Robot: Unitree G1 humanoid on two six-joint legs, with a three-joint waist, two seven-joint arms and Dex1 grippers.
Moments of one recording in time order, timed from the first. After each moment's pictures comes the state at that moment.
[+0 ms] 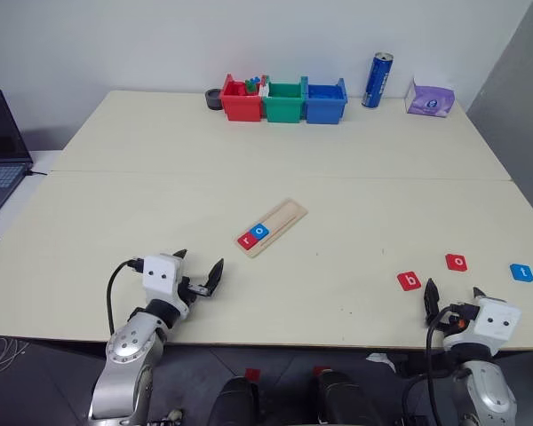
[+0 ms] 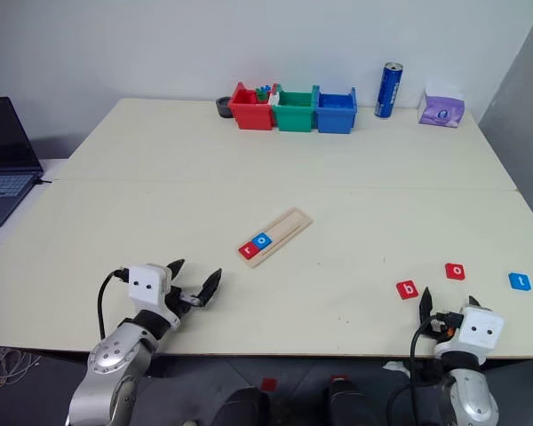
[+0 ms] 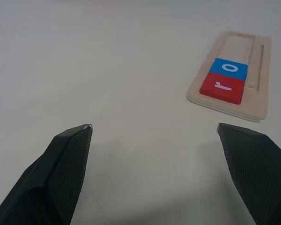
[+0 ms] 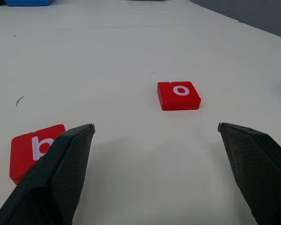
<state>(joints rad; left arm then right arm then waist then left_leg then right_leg) 0.11 0.32 0.14 -0.24 -0.23 0.19 -0.40 0.38 -0.12 -0.27 -0.31 0.21 -0.05 0.10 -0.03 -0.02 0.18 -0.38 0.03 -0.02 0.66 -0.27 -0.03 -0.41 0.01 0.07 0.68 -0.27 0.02</state>
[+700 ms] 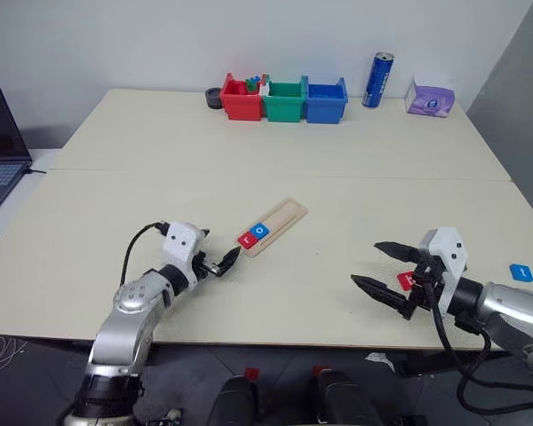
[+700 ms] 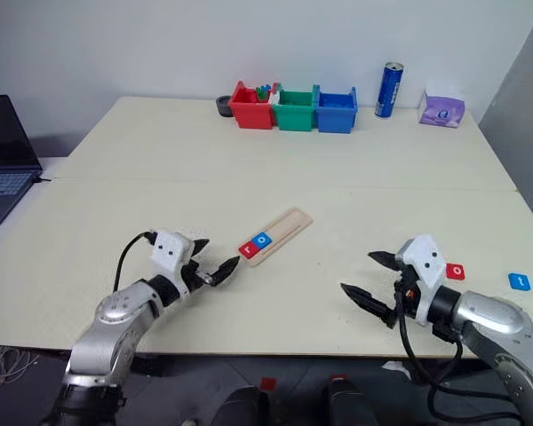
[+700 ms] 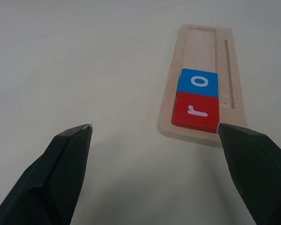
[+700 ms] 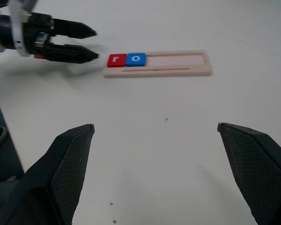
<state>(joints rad) -0.16 0.46 0.05 -0.14 -0.24 0.42 -0.54 0.04 -0.80 -0.15 -0.70 0.76 0.71 0.57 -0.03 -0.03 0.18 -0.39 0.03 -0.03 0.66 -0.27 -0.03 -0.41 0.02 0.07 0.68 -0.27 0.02</state>
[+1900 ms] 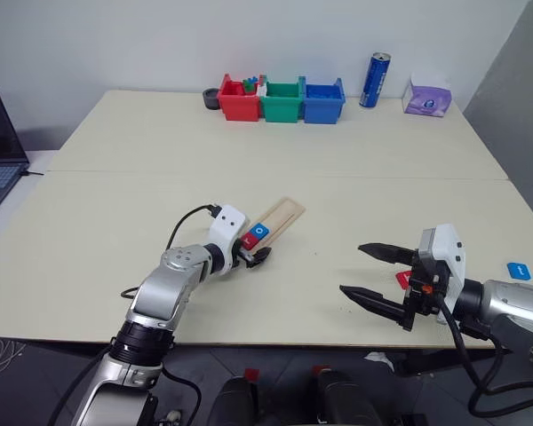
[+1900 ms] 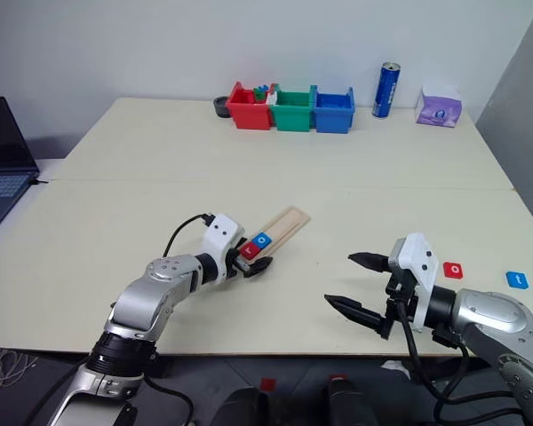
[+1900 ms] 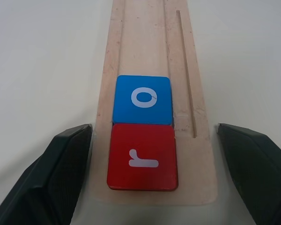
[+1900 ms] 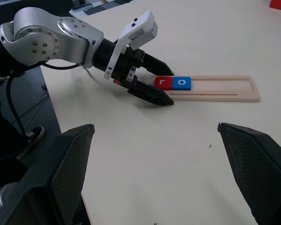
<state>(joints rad) -0.41 0.42 -0.14 -0.07 -0.16 0.76 -0.54 0.01 -0.81 -0.18 -0.77 0.87 0.74 0.63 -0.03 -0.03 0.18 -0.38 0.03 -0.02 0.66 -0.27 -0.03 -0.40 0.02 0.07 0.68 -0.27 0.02</state>
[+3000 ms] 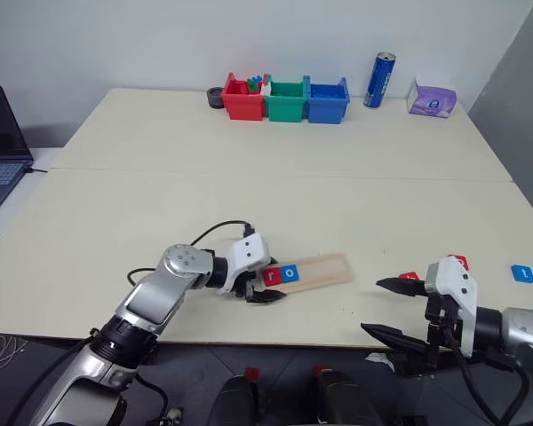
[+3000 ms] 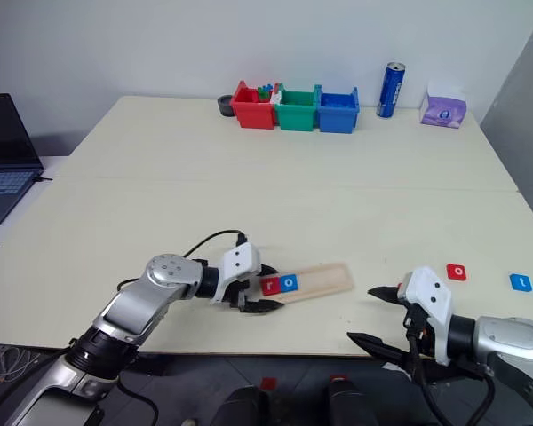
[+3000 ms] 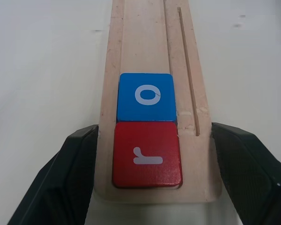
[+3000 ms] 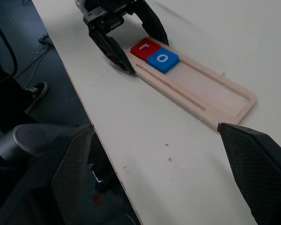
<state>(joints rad) -0.47 0.61 -0.40 -0.04 -0.16 0.42 -1.11 0.29 -0.93 -0.28 -0.81 0.79 0.72 0.73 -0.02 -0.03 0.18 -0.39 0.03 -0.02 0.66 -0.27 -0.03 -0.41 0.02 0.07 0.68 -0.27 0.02</state>
